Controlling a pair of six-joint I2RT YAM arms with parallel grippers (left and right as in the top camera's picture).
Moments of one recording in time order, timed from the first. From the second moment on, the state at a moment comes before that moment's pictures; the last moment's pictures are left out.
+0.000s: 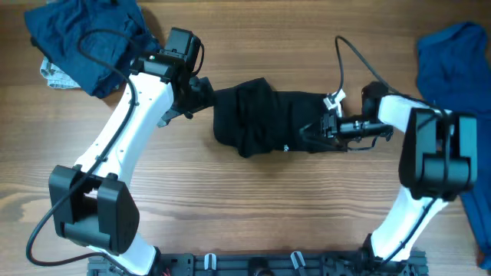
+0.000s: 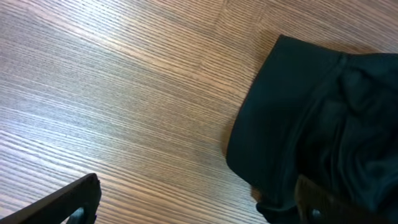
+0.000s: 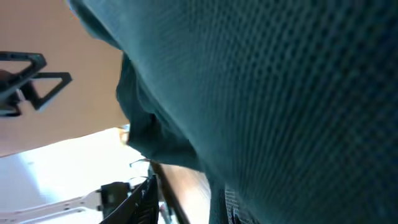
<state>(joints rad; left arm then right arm) -0.29 1.78 1.51 -1.12 -0.06 -0.68 -0.10 2.09 1.09 -0.75 -1.13 -0.11</state>
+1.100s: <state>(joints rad) -0.29 1.84 1.29 -0.77 0.17 -0.50 -0.10 1.74 1.23 -0.90 -0.79 0.03</state>
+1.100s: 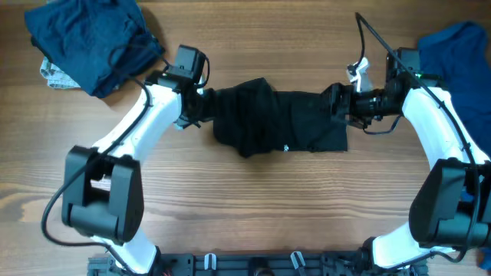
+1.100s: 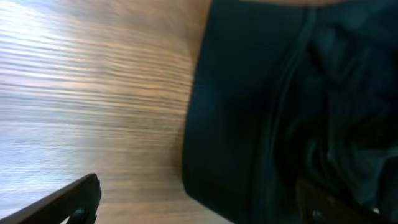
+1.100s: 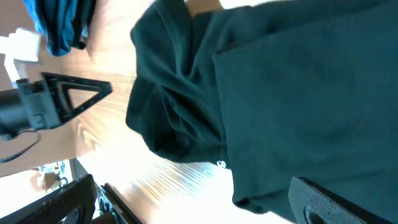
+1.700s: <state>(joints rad) -0.25 1.99 1.28 -0.63 0.44 -0.37 -0.10 1.74 1.23 -0.95 -0.78 -0.01</state>
